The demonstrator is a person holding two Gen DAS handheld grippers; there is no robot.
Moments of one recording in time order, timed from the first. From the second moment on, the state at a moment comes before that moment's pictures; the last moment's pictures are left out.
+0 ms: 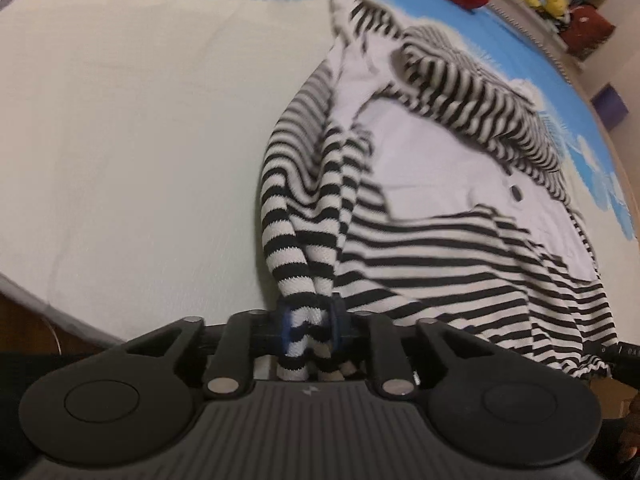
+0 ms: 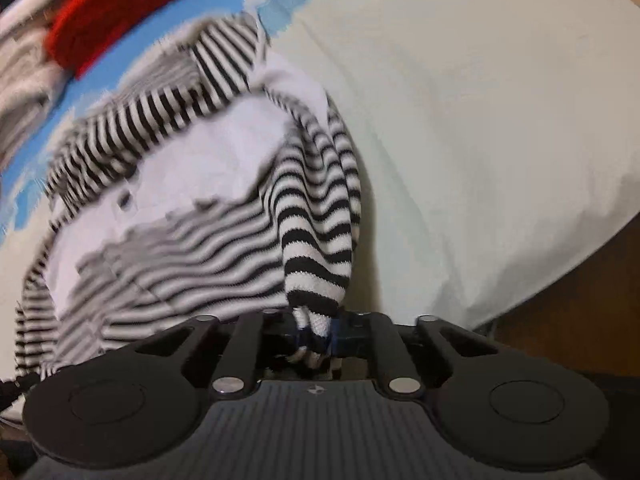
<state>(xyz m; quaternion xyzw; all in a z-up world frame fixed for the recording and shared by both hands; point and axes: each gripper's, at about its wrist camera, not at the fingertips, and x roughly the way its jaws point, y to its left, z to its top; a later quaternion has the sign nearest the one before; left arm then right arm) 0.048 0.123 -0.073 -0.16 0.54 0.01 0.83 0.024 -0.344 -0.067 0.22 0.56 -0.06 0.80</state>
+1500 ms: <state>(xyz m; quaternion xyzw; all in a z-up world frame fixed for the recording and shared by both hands) 0.016 0.150 0.106 -0.14 0.40 -0.11 0.90 -0.036 -0.348 0.106 0.24 0.38 0.08 0.89</state>
